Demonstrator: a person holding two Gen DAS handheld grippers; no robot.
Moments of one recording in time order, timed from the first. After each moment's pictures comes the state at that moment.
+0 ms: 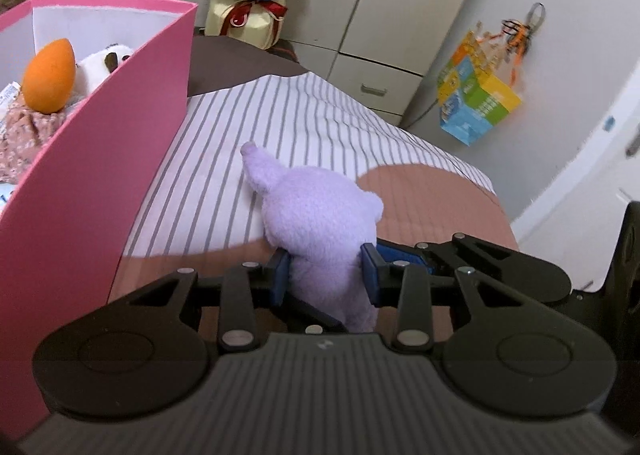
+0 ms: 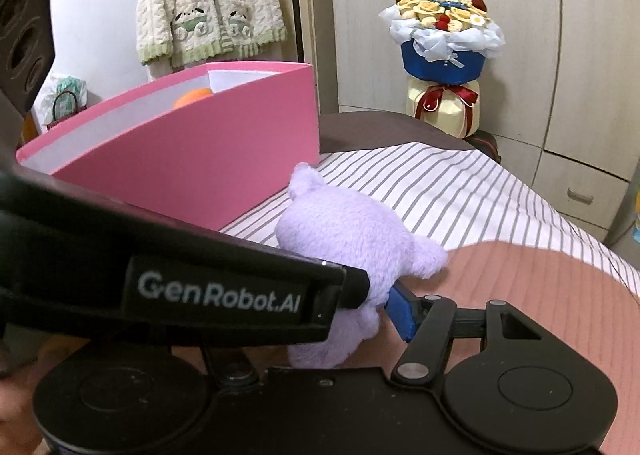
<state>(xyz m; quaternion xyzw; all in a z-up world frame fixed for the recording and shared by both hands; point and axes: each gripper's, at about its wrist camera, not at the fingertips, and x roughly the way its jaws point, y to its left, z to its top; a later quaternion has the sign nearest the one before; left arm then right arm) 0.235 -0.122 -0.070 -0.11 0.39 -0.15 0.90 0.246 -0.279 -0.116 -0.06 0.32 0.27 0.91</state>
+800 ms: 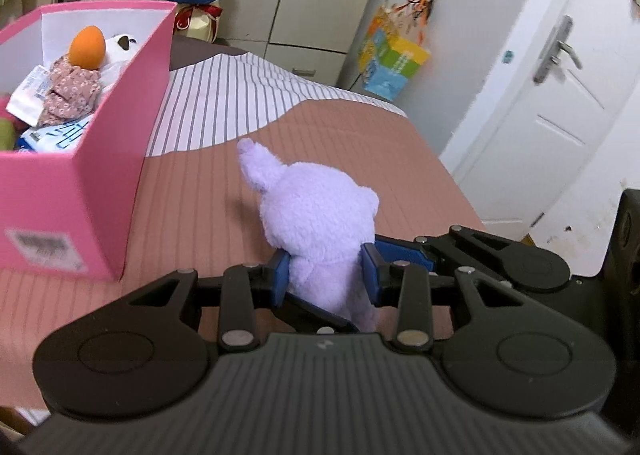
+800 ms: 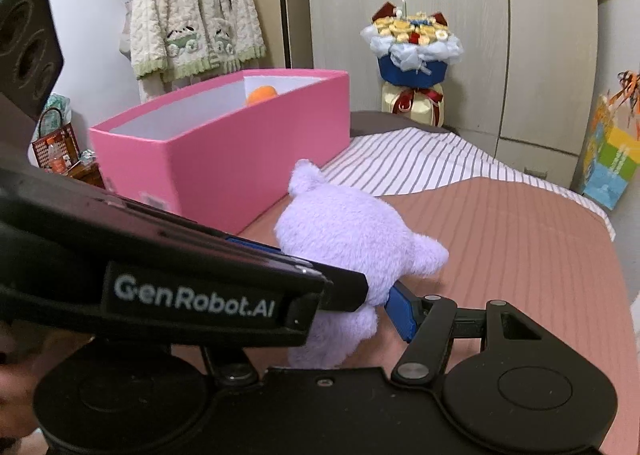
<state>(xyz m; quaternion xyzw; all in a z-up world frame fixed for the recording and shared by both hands) 0.094 -0.077 -0.059 -0.06 0.37 -0.26 0.89 0.081 -0.248 -0.105 -0.04 0.29 0.19 0.94</state>
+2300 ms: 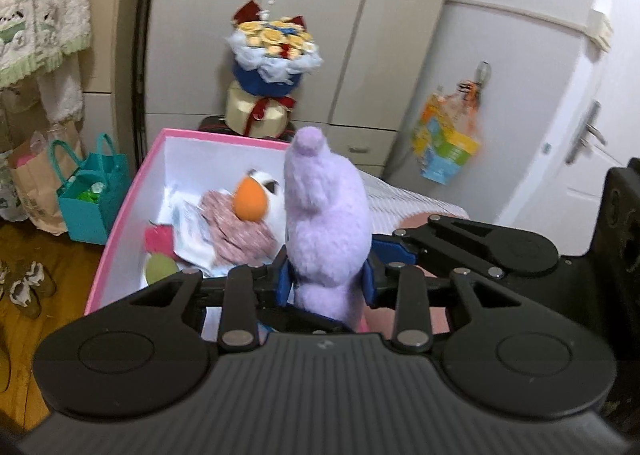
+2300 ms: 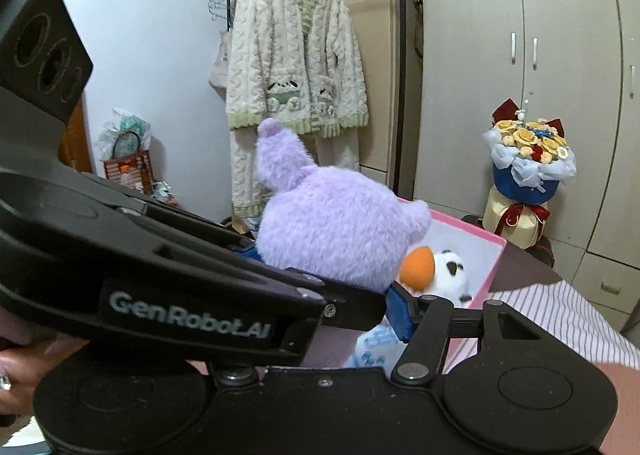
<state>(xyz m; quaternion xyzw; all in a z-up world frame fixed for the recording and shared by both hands) 0.157 0.071 0.049 -0.07 0.30 -0.21 0.93 0.146 -0.106 0.000 -0.08 0.21 0.31 0.92</state>
